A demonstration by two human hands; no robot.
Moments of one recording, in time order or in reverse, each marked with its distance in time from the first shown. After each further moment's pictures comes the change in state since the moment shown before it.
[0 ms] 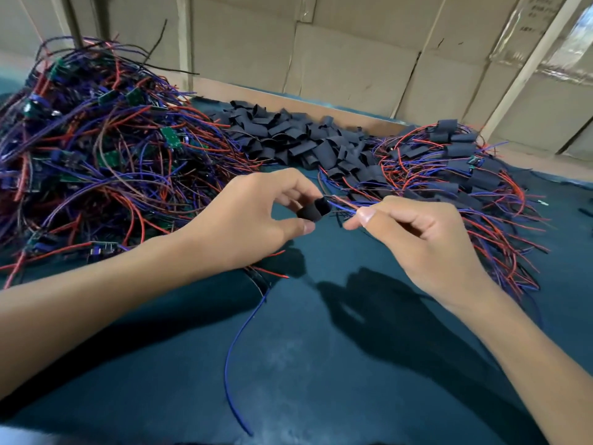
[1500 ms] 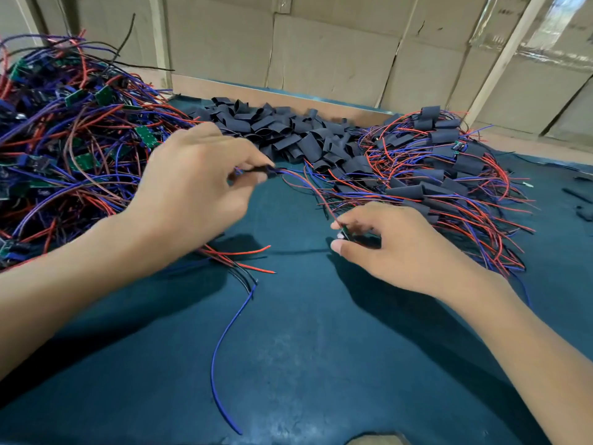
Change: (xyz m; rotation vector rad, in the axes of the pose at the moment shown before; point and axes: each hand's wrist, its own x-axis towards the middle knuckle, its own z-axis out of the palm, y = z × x) left_hand 0.004 -0.008 -0.023 0.478 0.383 0.342; right_hand -0.001 0.026 -0.004 -0.463 -0.240 0.100
